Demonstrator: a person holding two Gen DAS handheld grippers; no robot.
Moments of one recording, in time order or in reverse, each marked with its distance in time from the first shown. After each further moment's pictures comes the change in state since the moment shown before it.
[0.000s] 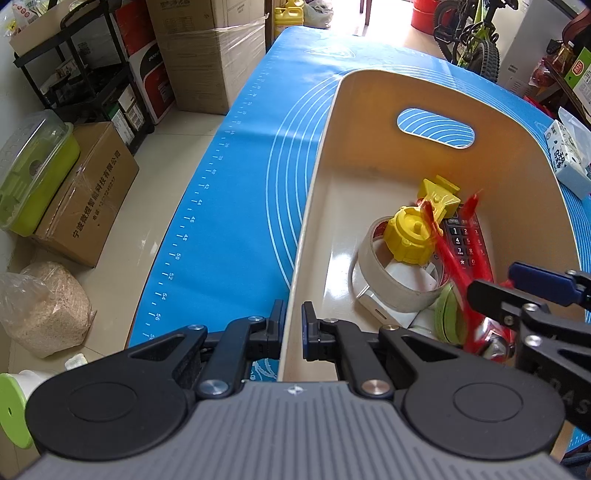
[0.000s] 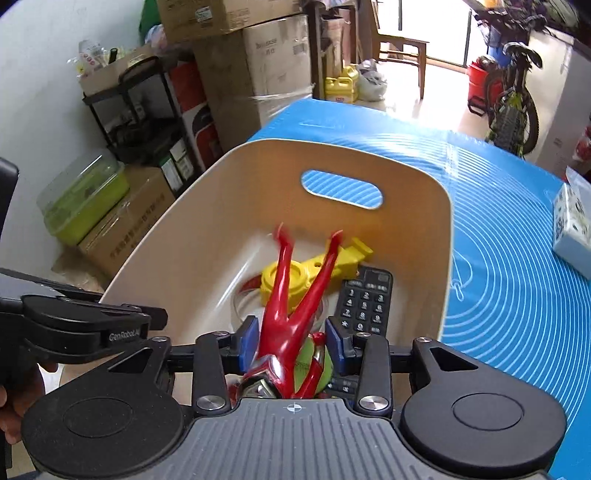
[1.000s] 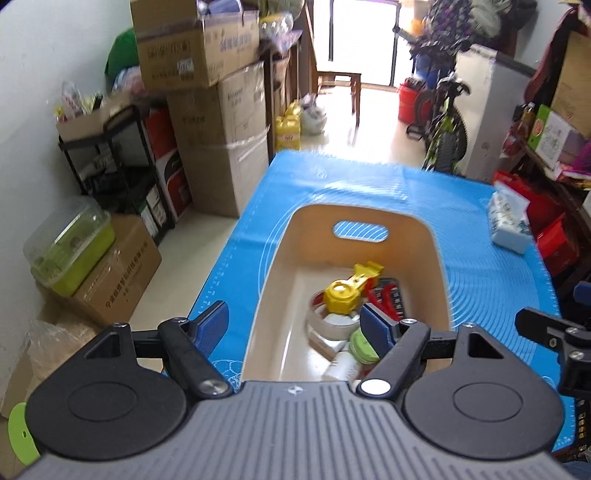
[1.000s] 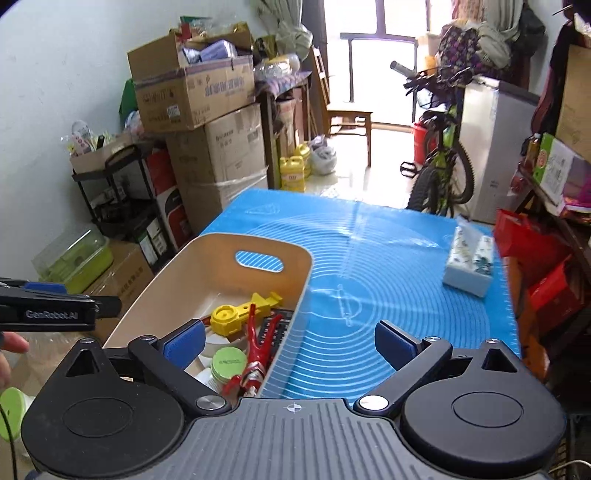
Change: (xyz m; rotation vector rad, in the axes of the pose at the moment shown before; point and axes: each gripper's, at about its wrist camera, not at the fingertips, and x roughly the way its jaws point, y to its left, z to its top) left arm -0.161 -0.050 -0.046 0.021 -0.365 0.036; right arm -0.173 -0.053 -0.048 0.055 -0.267 -0.108
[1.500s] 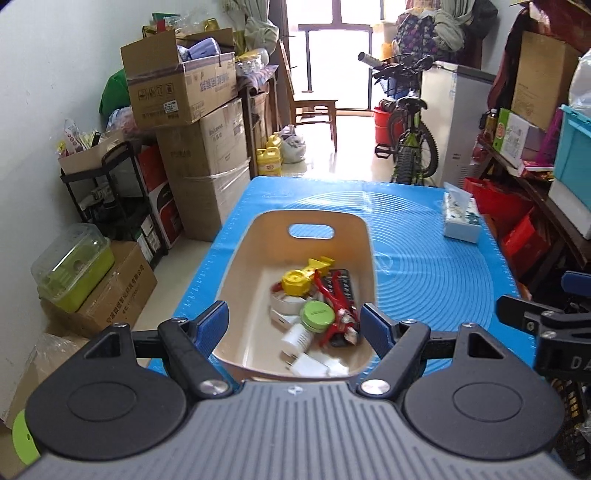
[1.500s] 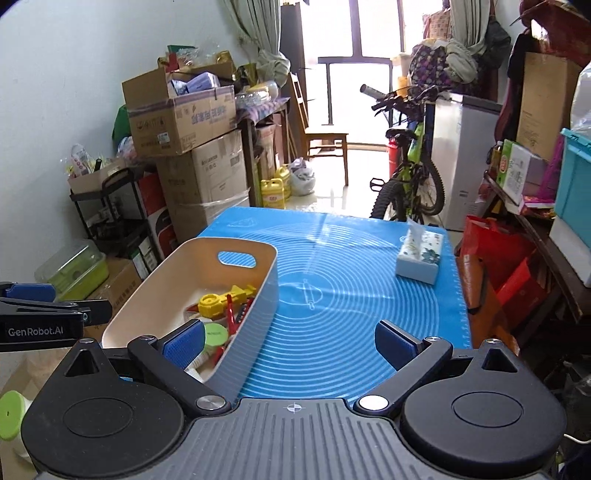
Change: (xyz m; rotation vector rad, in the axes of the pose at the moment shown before) left arm -0.080 -0.056 -0.055 0.057 -0.099 -0.020; right arm -0.091 -0.028 -0.053 0.021 -0.081 -0.042
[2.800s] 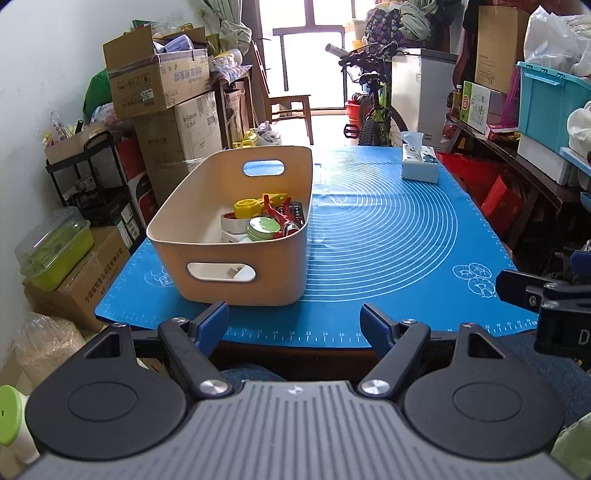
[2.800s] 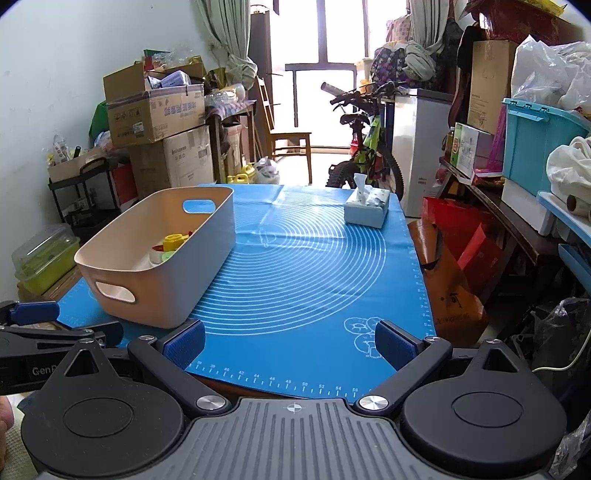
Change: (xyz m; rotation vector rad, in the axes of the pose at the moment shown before) left arm -0.007 -0.056 -0.135 0.054 -0.048 -0.035; right arm -0.041 -0.026 -0.146 0.032 -0.047 -0.106
